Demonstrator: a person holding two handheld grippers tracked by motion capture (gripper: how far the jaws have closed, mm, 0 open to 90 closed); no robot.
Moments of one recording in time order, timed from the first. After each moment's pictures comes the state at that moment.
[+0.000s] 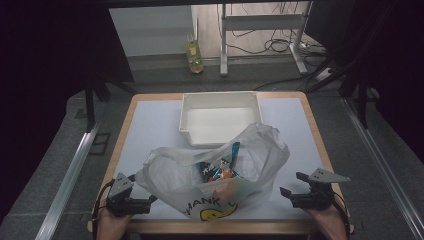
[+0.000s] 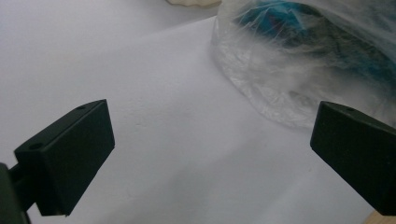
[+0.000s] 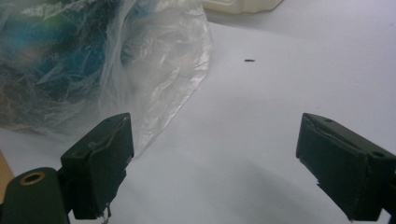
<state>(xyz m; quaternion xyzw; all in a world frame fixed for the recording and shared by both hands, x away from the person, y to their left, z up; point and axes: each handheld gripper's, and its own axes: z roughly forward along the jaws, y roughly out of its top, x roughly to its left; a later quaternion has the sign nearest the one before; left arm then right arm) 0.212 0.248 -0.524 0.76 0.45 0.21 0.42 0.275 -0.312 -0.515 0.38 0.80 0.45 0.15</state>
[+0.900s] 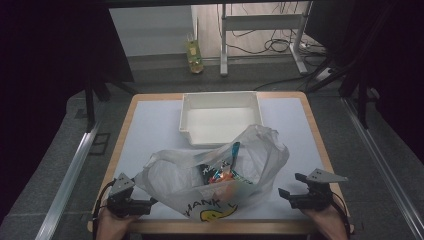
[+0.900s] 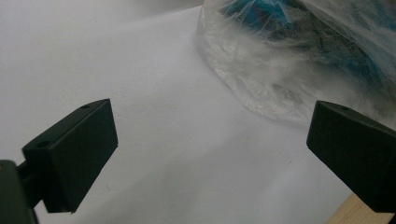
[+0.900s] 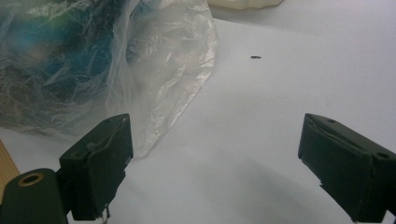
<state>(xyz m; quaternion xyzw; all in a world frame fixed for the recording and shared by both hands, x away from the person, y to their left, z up) 0.212 0.247 -0.523 0.76 0.46 0.17 0.42 0.272 -0.307 -0.514 0.38 0.80 0.45 0.15</state>
